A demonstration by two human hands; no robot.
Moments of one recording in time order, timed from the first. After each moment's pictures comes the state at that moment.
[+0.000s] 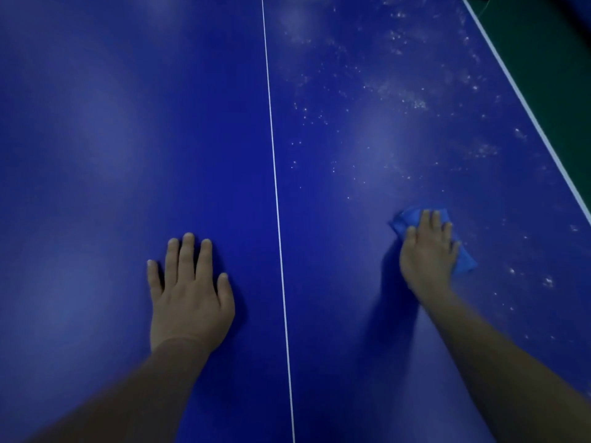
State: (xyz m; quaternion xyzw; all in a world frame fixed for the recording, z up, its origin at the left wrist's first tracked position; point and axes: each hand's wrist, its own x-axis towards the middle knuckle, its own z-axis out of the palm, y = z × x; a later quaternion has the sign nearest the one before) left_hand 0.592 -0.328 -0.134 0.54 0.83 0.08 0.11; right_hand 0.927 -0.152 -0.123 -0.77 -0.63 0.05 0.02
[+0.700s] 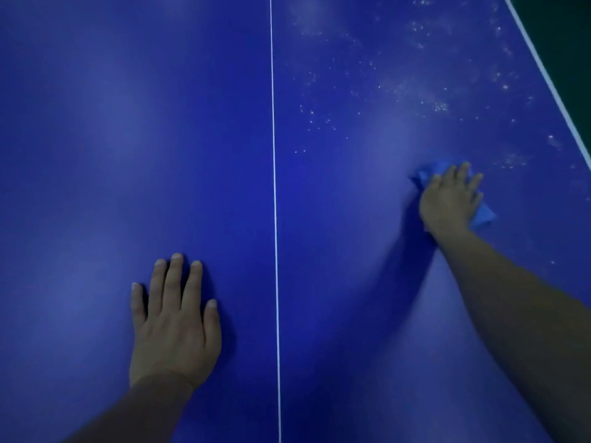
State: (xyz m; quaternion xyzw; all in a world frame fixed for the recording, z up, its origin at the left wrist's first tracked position) left_hand 0.590 -0.325 -0.139 0.55 0.83 0.08 0.07; right_hand 0.924 0.005 -0.118 -0.79 -0.60 0.05 0.05
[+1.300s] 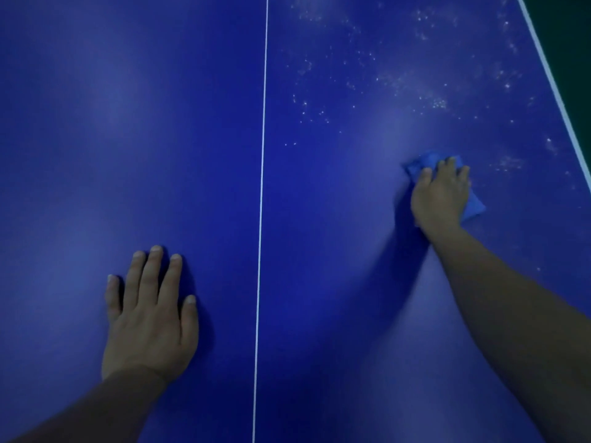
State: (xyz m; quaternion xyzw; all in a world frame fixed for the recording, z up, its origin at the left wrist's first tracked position) left_hand 0.591 -0.323 -0.136 0.54 0.83 0.08 0.08; right_hand 0.928 0.014 -0.115 -0.74 -0.66 0.05 0.10
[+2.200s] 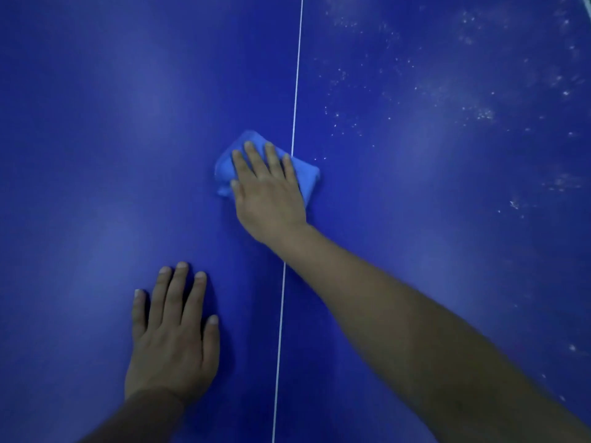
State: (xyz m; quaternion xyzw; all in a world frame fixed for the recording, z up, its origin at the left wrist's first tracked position) left_hand 0.590 -0.323 -0.133 0.55 0.83 0.07 0.08; right_hand 0.644 -0.078 -0.129 -0.41 -0.91 0.08 0.04
